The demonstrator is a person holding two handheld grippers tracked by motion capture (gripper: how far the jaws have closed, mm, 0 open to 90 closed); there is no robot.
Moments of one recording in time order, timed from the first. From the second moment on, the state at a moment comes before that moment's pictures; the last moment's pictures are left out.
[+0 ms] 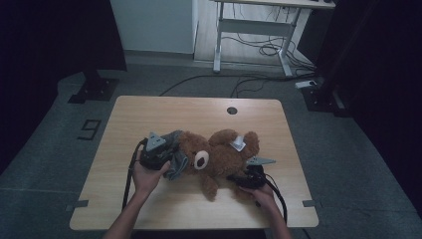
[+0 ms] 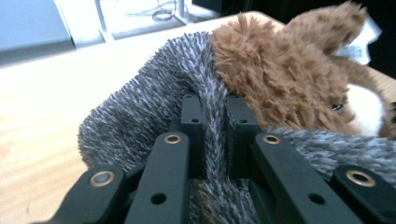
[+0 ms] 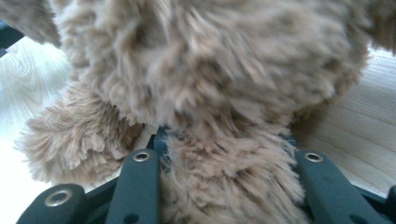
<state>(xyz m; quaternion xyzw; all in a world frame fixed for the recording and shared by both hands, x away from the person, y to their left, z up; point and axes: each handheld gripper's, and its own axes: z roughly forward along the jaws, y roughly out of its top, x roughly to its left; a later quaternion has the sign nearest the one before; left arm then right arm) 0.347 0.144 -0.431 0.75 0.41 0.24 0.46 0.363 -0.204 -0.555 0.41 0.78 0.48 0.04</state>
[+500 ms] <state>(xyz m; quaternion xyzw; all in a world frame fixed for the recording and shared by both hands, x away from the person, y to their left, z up) 0.346 0.144 -0.415 0.75 0.40 0.22 0.49 0.362 -0.197 -0.554 0.39 0.79 0.48 0.05</state>
